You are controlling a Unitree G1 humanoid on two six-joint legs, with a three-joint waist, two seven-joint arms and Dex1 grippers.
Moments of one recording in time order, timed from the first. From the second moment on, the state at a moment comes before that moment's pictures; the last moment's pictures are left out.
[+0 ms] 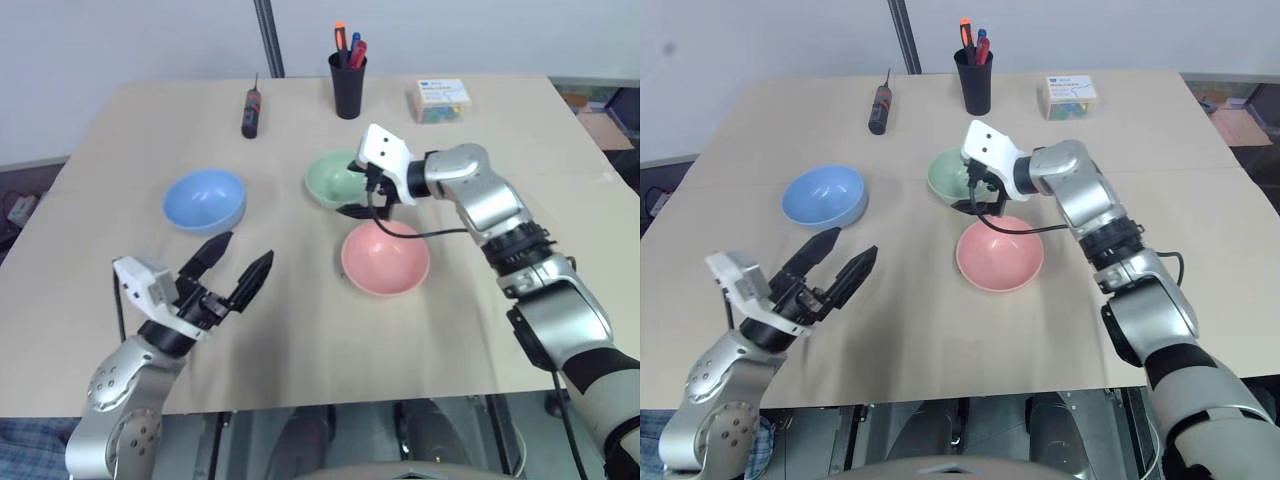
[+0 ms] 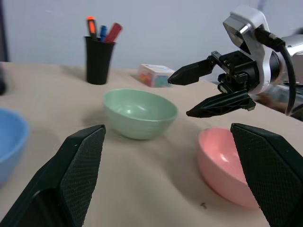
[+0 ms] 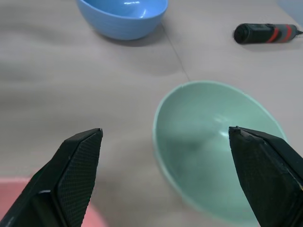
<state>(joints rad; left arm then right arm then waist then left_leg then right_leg) 0.25 0.40 0.35 -0.55 -0.73 0.21 -0.59 -1.11 -0.29 0.36 0.53 0.00 0.31 0.99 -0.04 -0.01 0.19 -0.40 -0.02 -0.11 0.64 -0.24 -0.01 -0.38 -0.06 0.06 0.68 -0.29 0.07</state>
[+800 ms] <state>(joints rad) 0.35 0.39 0.39 -0.62 -0.71 0.16 -0.54 -1.27 -0.11 0.37 1.10 -0.19 0.01 0.87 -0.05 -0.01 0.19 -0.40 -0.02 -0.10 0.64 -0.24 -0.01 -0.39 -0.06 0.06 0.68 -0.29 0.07</state>
